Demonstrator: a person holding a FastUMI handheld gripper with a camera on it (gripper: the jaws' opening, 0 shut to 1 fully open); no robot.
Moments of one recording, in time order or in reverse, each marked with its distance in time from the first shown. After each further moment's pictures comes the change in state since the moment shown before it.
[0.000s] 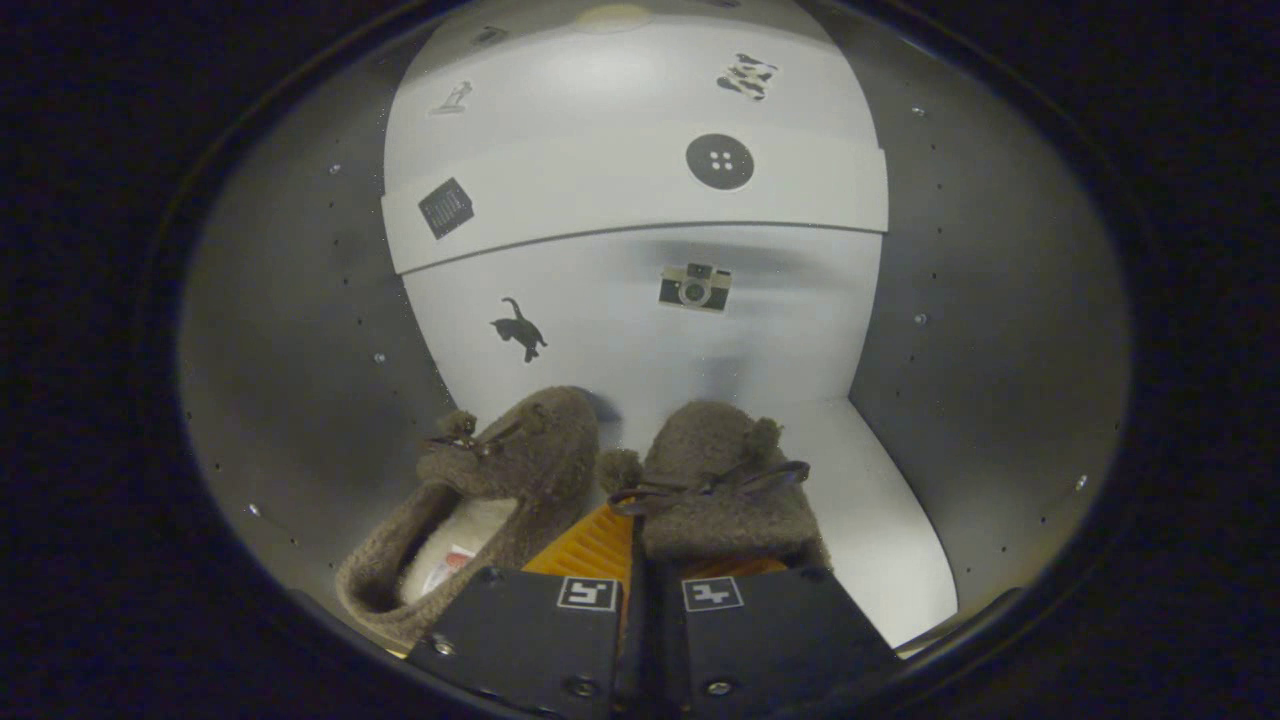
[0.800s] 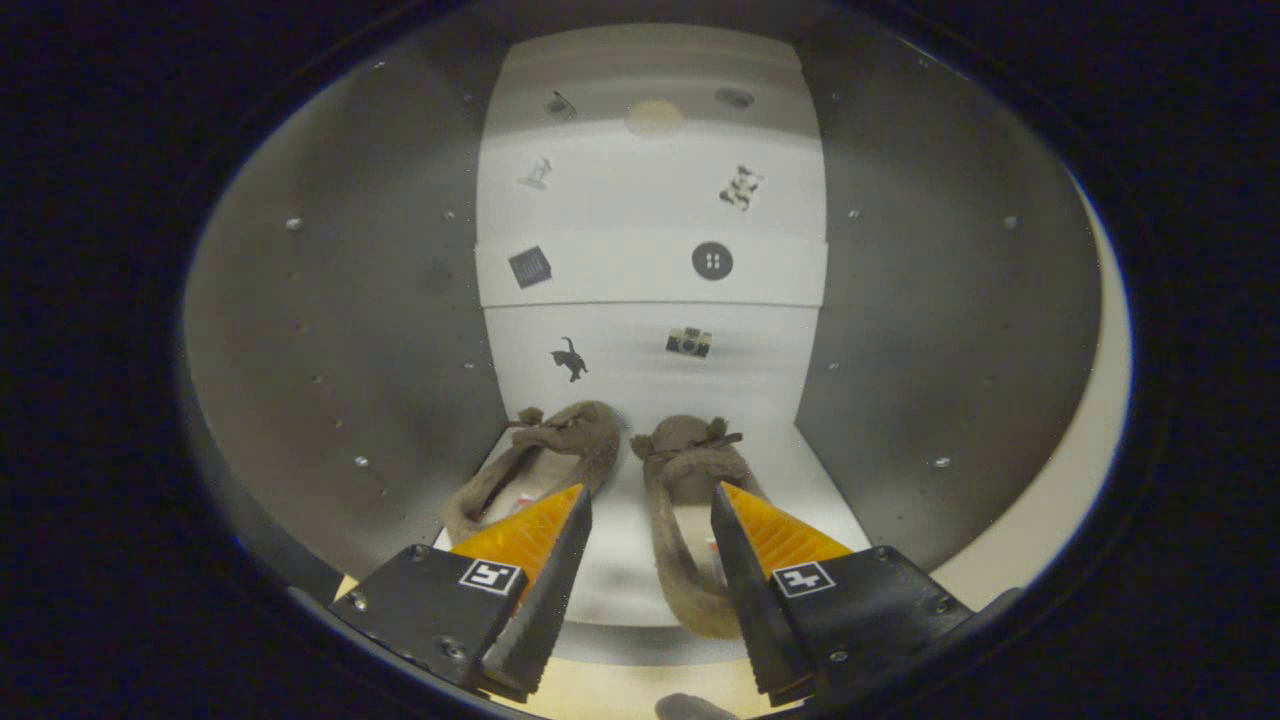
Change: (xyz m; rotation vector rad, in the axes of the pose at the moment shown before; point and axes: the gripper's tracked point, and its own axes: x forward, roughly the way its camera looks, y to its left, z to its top) arm -0.137 0.009 -0.005 -0.076 -0.212 -0.044
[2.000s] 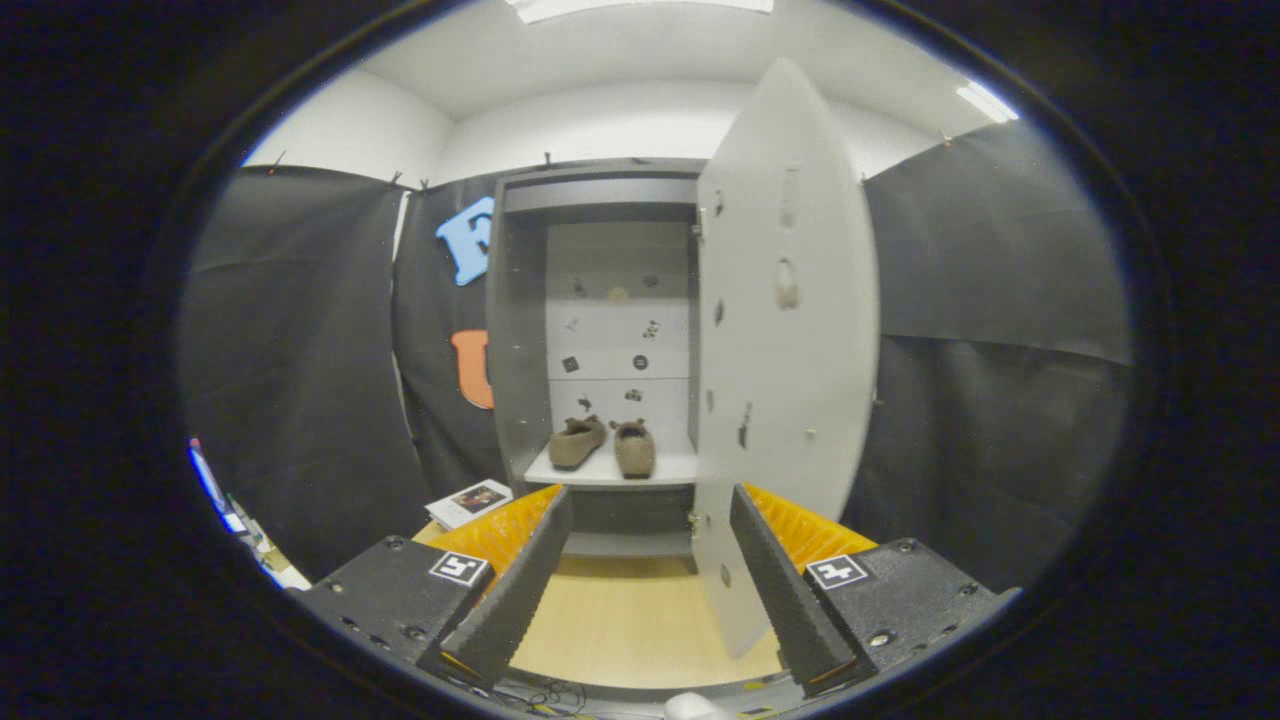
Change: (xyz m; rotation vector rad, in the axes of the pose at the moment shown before) arm -0.459 -0.100 -0.080 0.071 -0.236 -0.063
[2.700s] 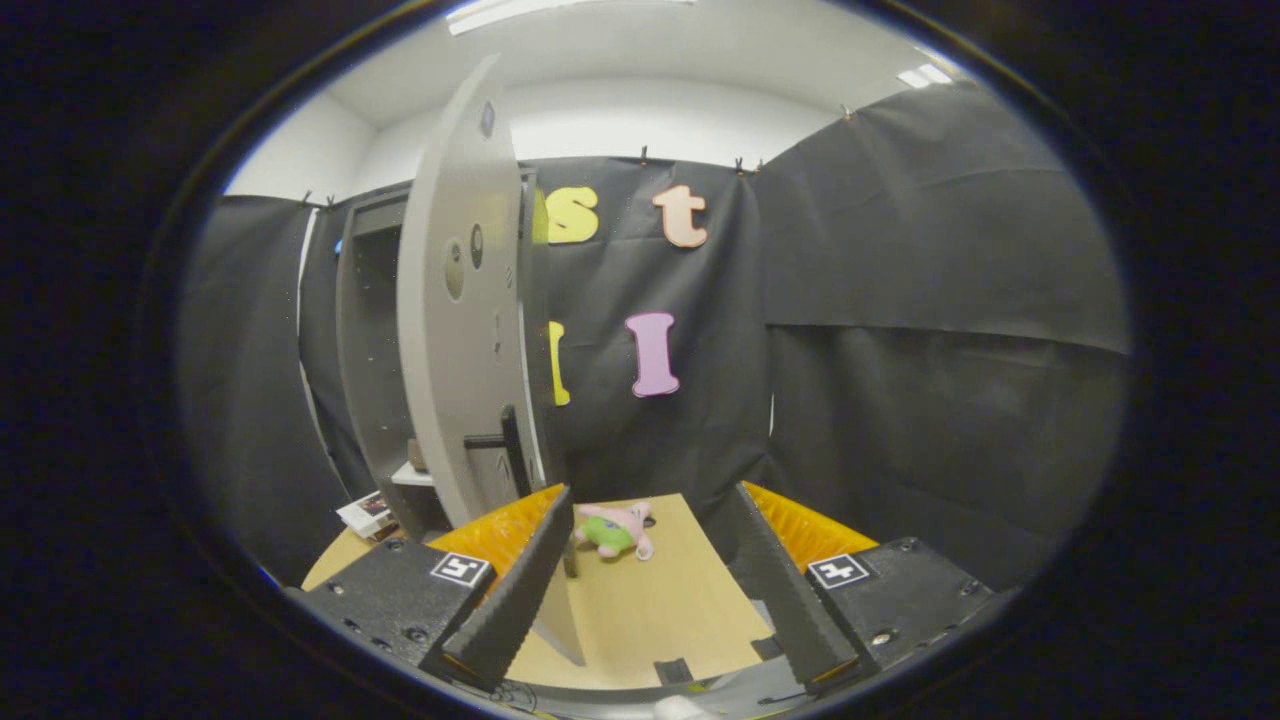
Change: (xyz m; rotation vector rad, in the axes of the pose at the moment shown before) arm 0.053 -0.188 0.001 0.039 0.015 -0.122
